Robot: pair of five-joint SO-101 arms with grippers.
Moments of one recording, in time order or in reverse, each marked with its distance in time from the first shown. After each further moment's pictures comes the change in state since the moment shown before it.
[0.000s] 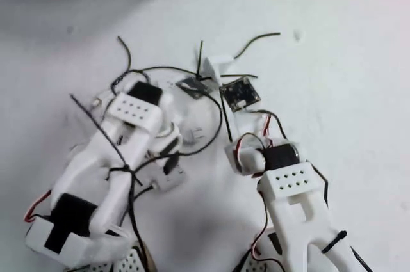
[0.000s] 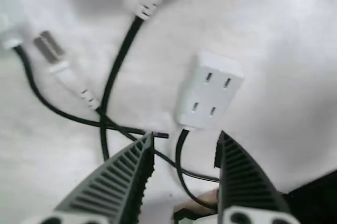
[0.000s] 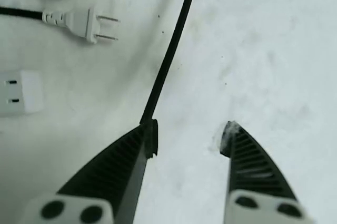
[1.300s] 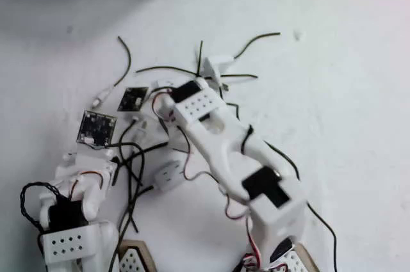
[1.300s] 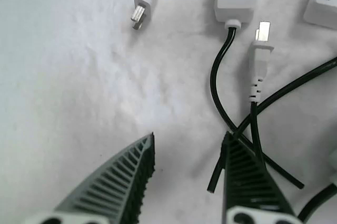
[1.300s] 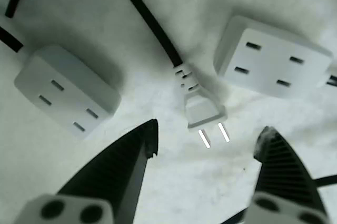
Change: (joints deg) left arm -33.5 -80.8 61.4 -26.3 -6.5; right arm -19.6 63.2 -58.1 18.5 28.6
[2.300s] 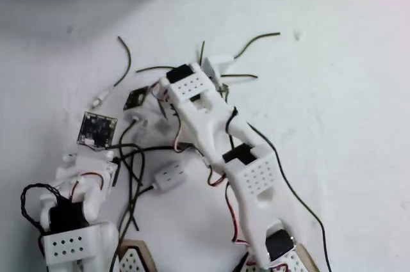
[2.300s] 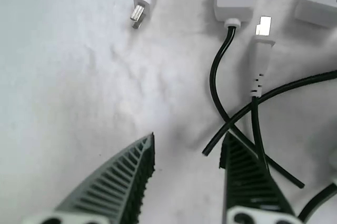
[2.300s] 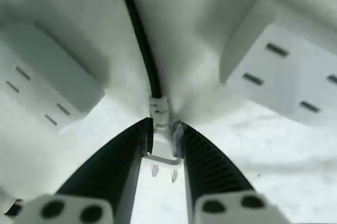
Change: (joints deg) left arm 0.0 -1.2 0.8 0.3 0.0; right arm 4.4 21.5 -22.1 17.2 7.3
